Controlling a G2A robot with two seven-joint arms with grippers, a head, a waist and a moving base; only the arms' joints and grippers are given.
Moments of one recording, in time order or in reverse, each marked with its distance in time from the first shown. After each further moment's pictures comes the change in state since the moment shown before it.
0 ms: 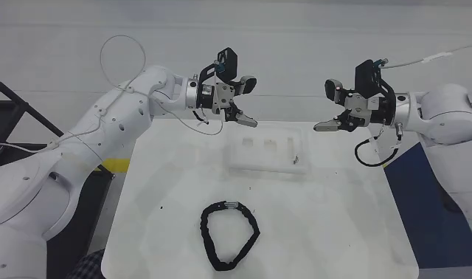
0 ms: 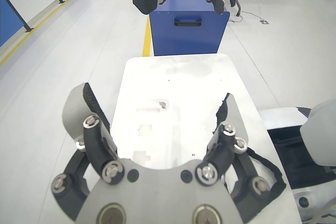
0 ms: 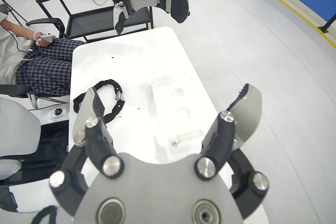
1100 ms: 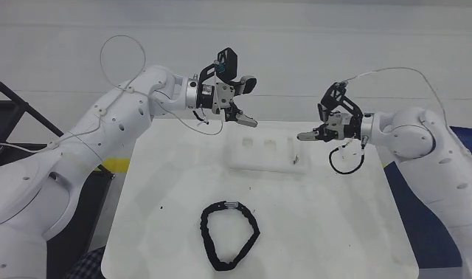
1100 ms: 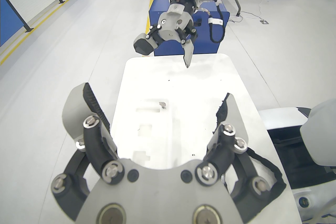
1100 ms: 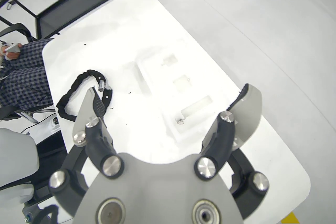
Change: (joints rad) left arm 0.000 0.000 0.000 0.000 0.000 0.000 0.000; right arm -0.052 -0.035 -0.147 0.050 -0.230 0.321 -0.058
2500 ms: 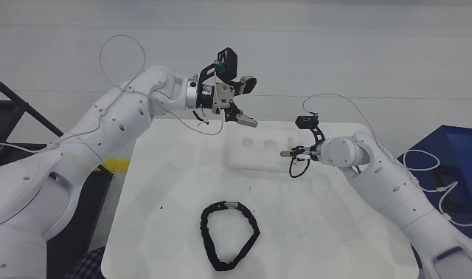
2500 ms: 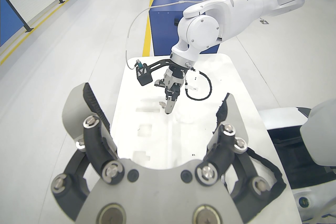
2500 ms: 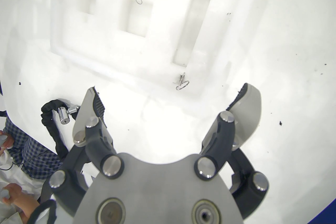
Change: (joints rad) left arm 0.000 0.000 0.000 0.000 0.000 0.000 0.000; right arm 0.016 -0.167 -0.259 0.176 0.018 0.785 0.081
